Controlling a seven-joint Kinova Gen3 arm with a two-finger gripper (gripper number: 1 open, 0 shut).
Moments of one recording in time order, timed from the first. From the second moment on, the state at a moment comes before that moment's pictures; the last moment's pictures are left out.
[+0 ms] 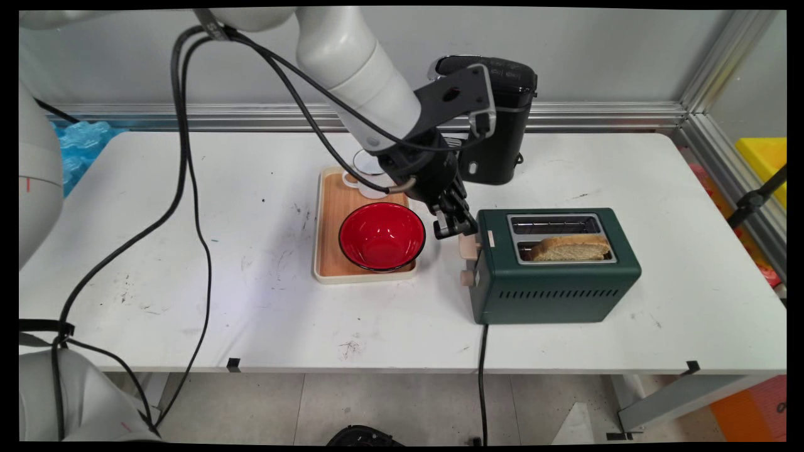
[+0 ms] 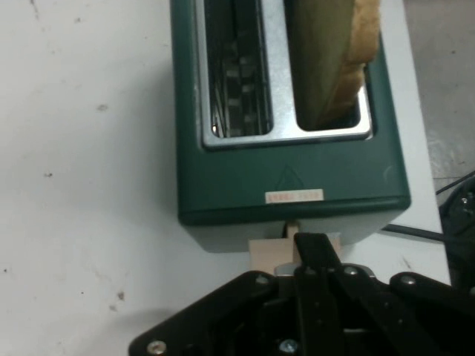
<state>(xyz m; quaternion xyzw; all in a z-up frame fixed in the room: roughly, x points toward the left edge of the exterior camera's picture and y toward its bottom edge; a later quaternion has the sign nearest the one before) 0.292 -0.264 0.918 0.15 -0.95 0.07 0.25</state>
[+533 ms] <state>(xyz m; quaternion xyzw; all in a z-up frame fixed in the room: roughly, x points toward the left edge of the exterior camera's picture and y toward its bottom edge) 0.284 -0.268 0.894 0.16 -0.95 0.08 0.24</state>
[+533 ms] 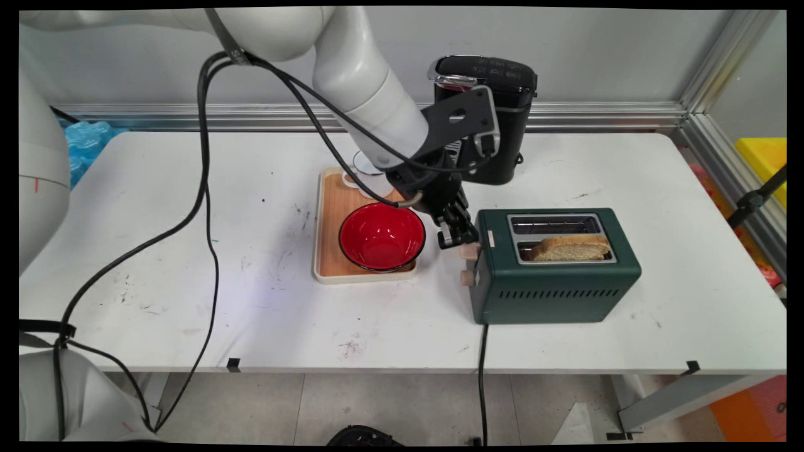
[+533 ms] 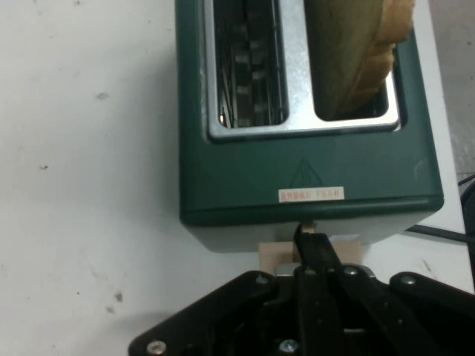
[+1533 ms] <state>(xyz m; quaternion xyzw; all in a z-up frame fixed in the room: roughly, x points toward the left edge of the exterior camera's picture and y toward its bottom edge) 0.285 -0.265 0.857 0.16 -0.95 0.07 0.24</state>
